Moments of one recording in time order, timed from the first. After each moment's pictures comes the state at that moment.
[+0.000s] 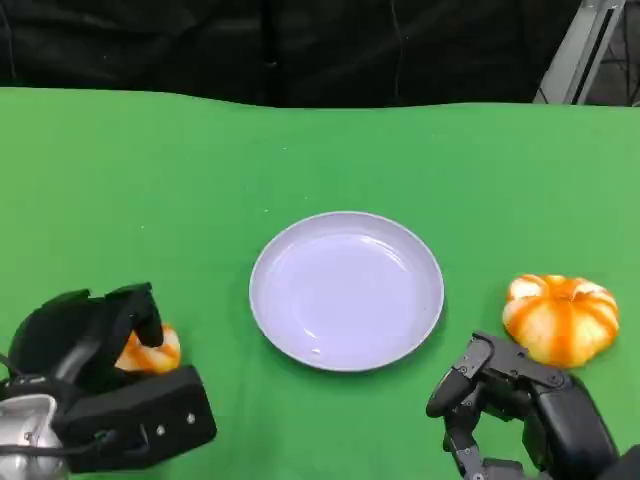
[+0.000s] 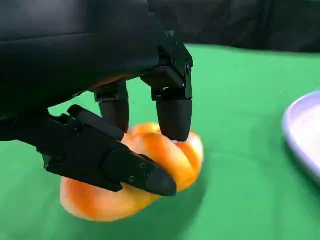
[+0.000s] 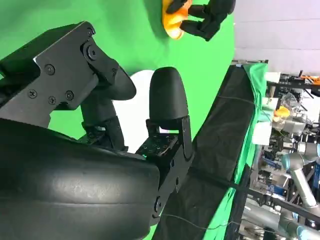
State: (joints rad) left arm -0.10 0.39 -0.23 0.23 0.73 -0.01 0.15; right arm 0.37 -0.01 0.22 -0.36 -0.14 -0.12 0.05
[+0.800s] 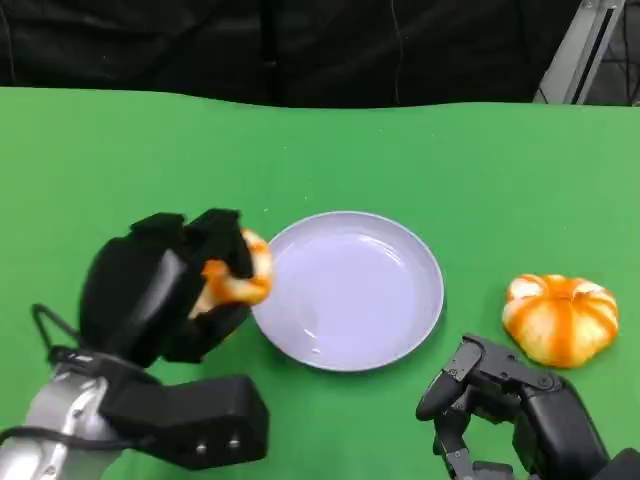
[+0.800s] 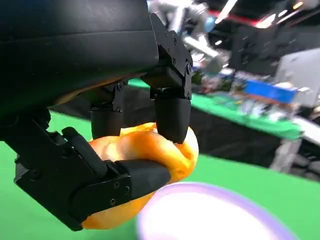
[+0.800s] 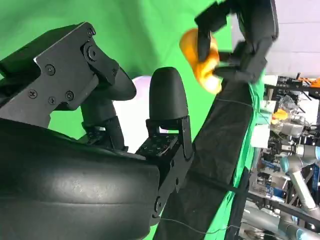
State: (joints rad) left arm -0.18 0.31 -0.26 0.14 0.75 -0.27 0.34; right arm 0.37 0.00 0.25 -0.37 -0.15 -0.11 0.03
